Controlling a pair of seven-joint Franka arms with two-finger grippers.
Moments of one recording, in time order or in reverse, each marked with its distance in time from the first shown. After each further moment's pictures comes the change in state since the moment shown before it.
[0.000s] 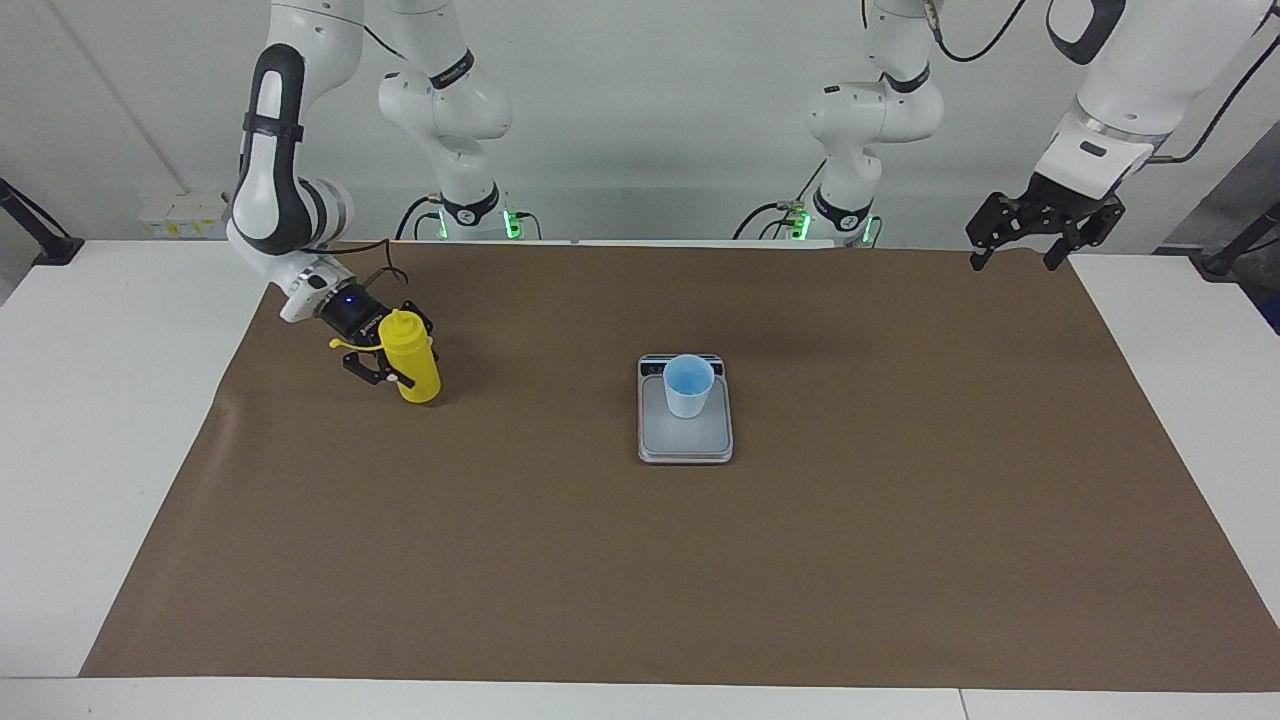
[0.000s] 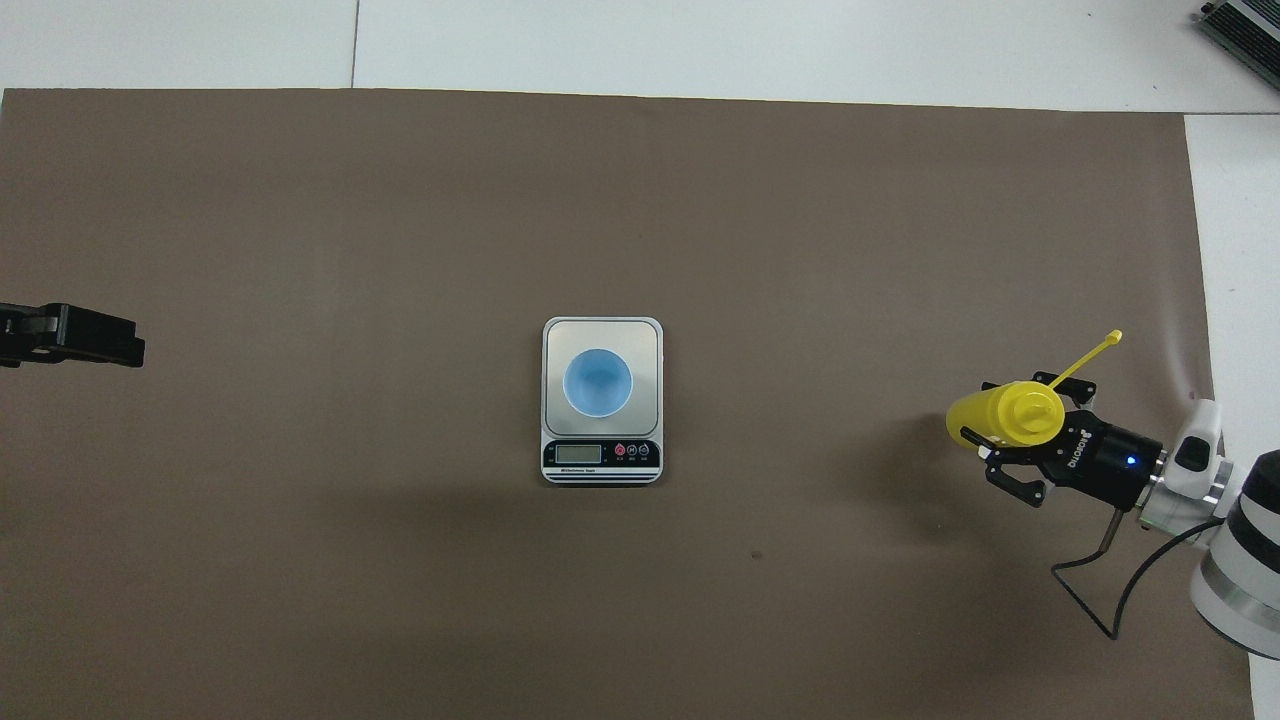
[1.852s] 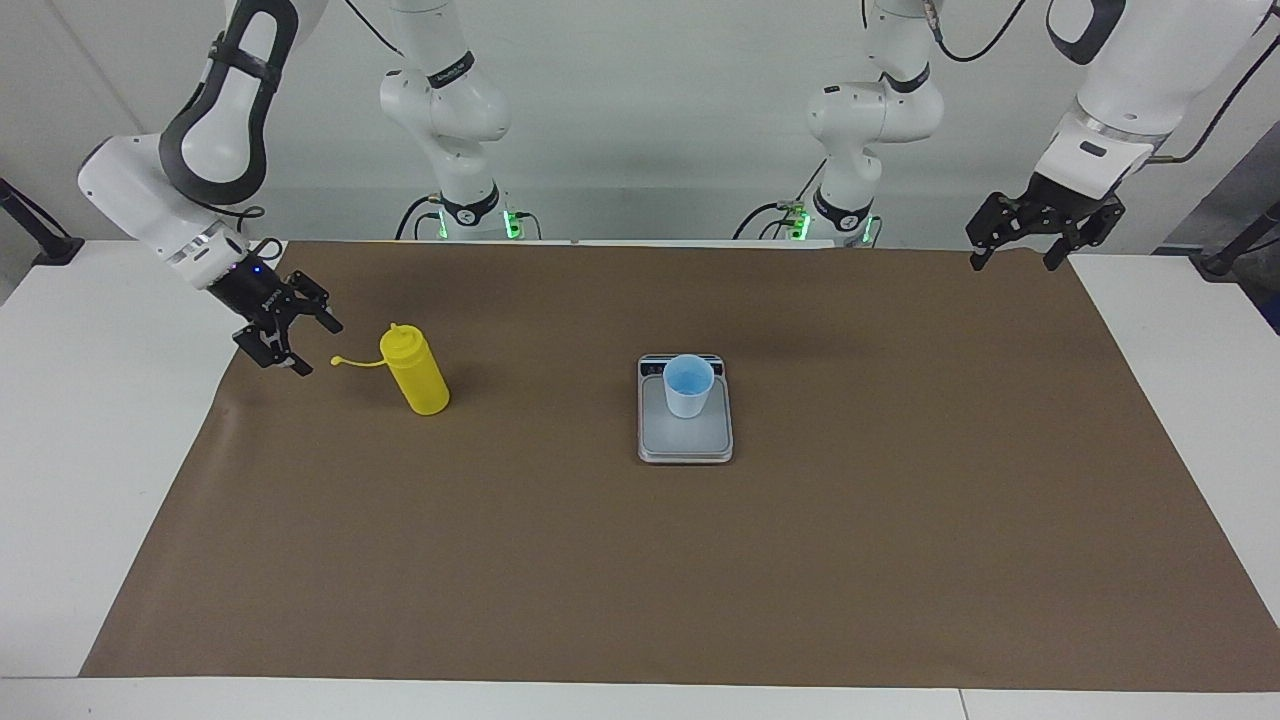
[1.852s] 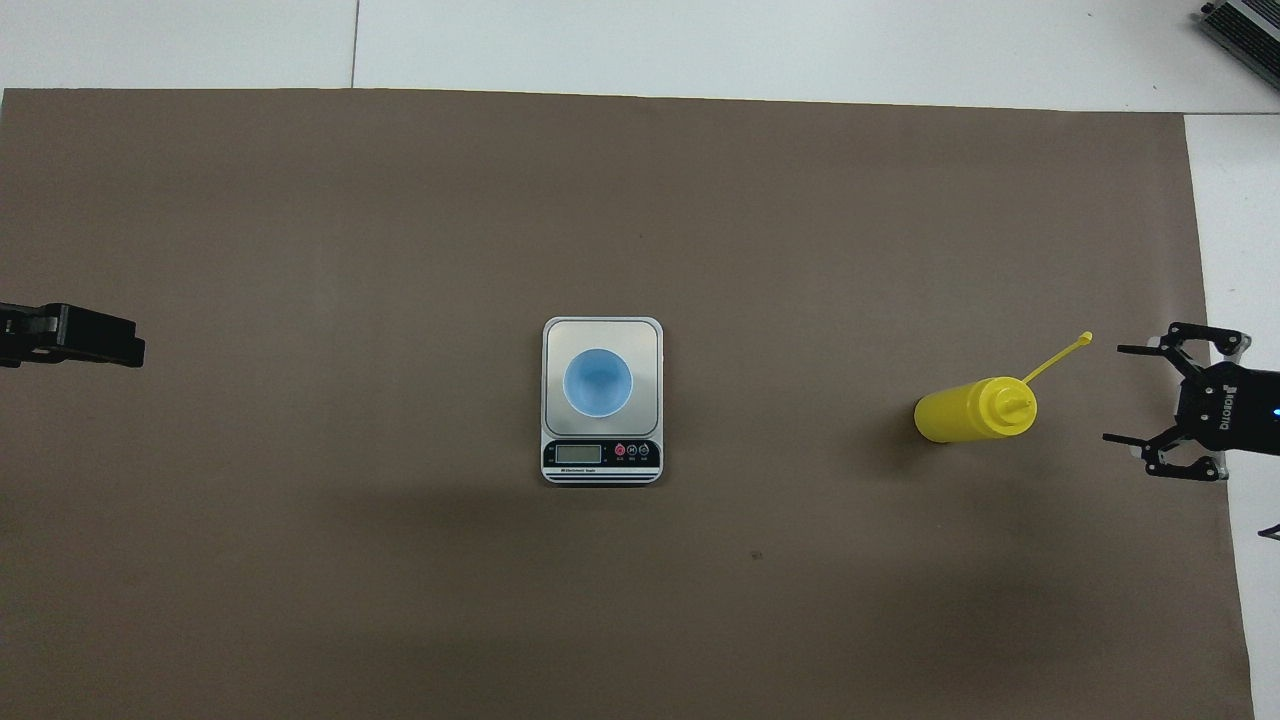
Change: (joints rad) left arm 0.000 0.000 0.000 0.000 0.000 0.000 0.000; right arm -0.086 -0.084 -0.018 0.338 -0.834 -0.067 0.286
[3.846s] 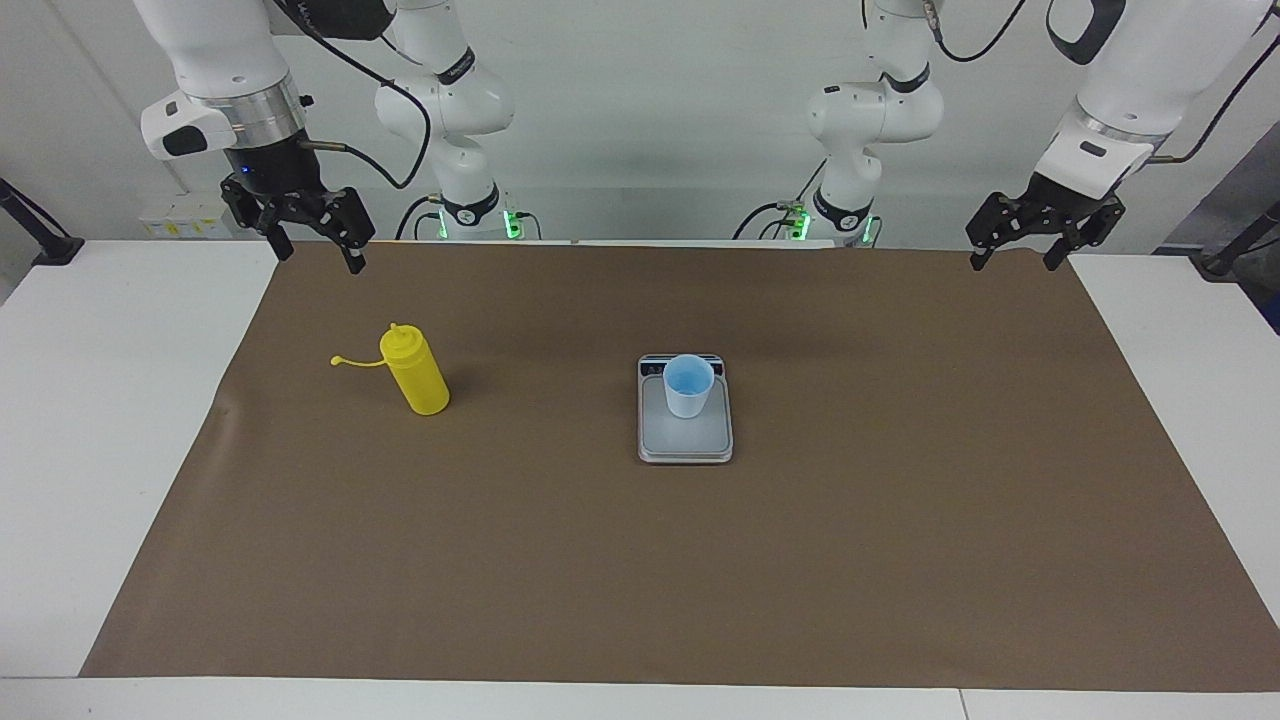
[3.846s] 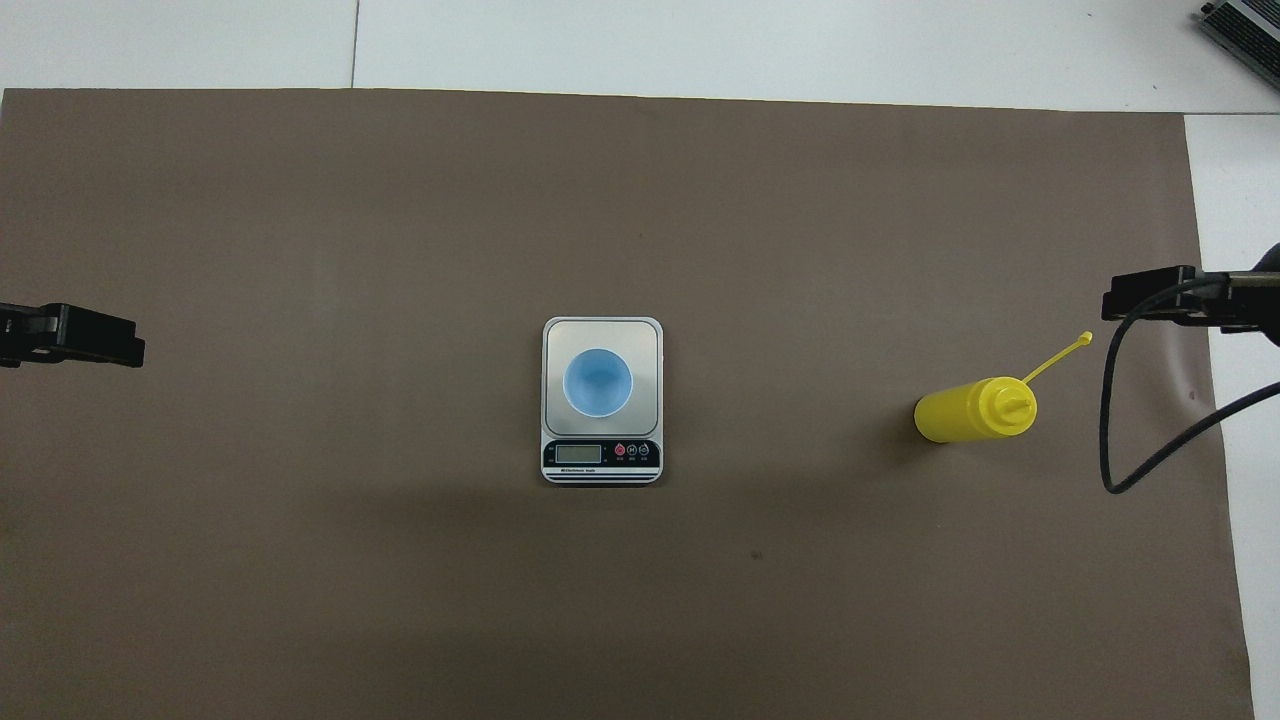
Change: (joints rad) left arm 0.000 0.000 0.000 0.000 0.000 0.000 0.000; right arm 0.365 0.002 0.050 0.580 -0.640 -0.401 2.368
